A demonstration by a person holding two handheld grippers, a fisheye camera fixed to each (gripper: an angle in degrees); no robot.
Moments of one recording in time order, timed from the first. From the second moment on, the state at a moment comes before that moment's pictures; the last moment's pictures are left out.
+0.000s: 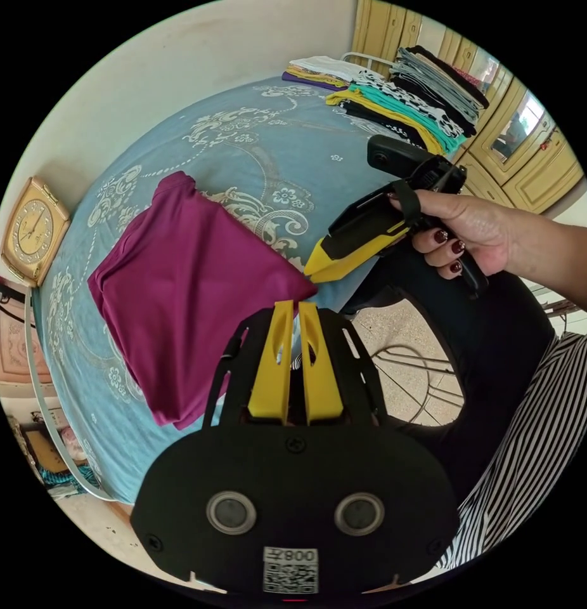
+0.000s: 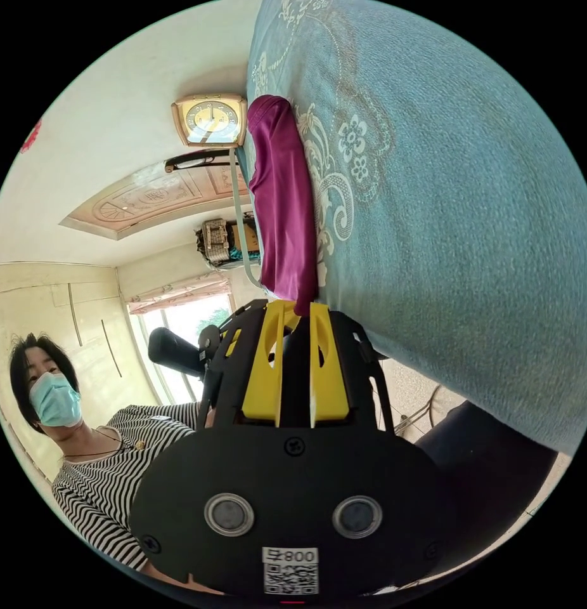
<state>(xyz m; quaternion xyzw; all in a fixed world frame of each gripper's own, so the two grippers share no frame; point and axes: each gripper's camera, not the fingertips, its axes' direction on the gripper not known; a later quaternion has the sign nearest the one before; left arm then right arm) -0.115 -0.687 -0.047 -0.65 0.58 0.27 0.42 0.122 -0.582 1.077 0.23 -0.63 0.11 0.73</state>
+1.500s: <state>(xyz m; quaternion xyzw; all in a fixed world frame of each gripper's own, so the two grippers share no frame) -0.217 -0.665 0.035 -0.67 0.56 0.14 0.46 0.125 -0.577 1.108 0.23 -0.71 0.12 0.65</state>
